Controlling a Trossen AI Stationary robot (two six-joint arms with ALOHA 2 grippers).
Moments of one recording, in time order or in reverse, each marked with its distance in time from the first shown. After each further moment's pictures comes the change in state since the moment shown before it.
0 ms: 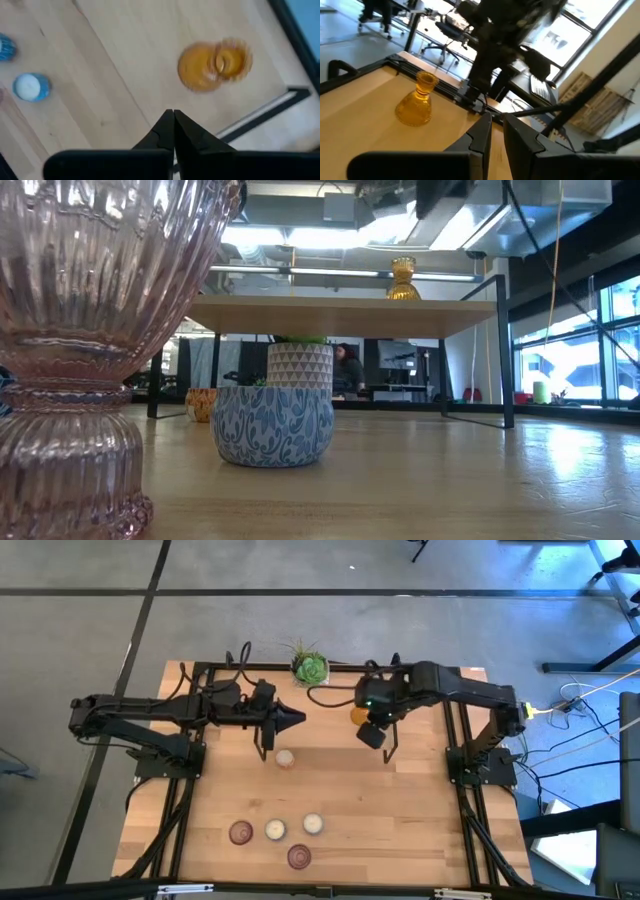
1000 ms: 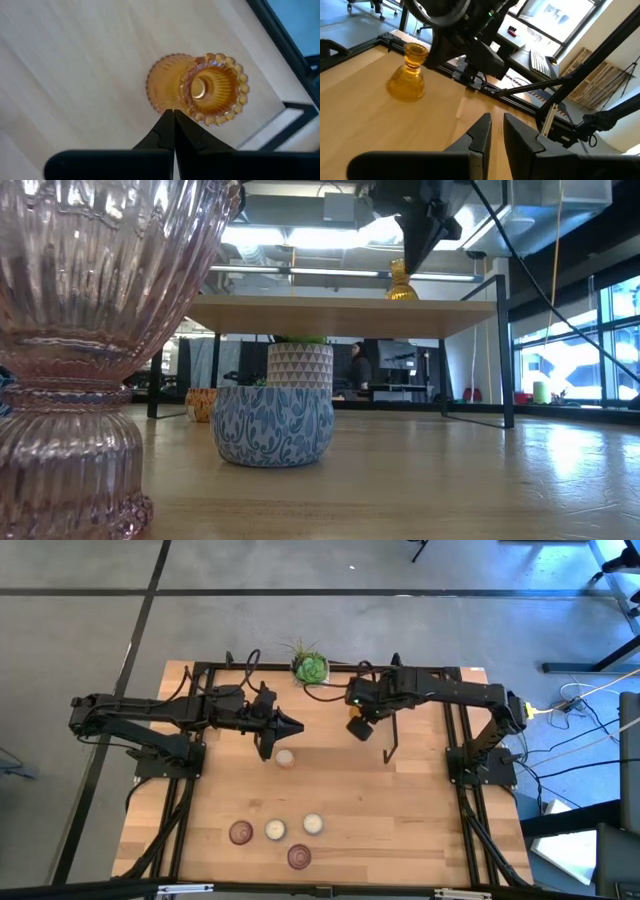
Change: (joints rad) left arm -0.027 0.000 0.000 -0.100 0.031 0.034; right arm -0.094 -0.012 -0.260 0.242 0.084 -0.003
